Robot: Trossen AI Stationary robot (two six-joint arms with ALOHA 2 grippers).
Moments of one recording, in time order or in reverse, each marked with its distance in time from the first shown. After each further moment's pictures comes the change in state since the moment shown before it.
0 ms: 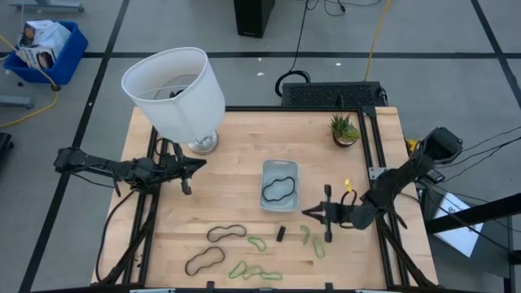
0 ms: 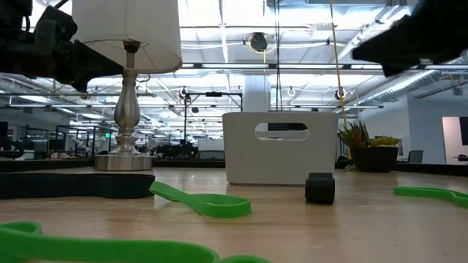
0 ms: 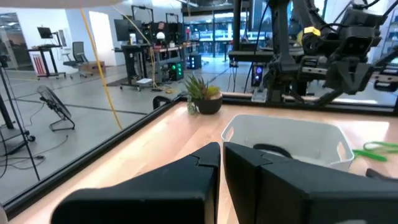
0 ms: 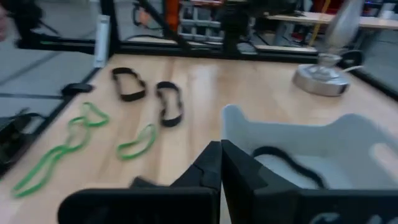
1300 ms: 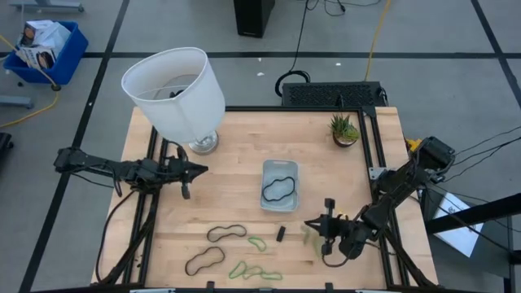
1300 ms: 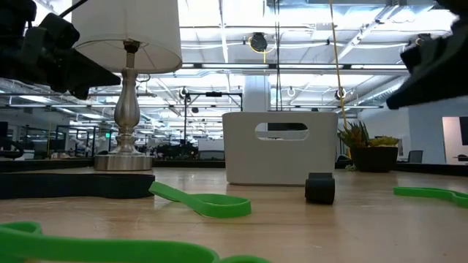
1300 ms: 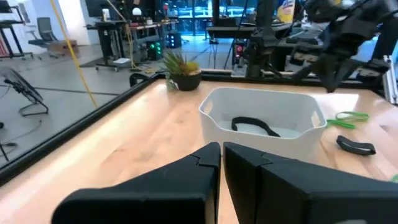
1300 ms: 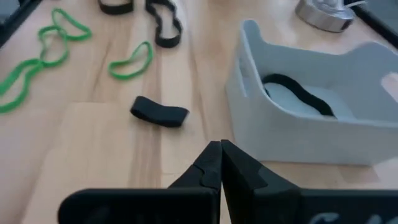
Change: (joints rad) left arm 0.000 0.000 0.000 -0.097 0.092 -0.051; right arm 0.114 0.161 0.203 -0.549 0.119 0.335
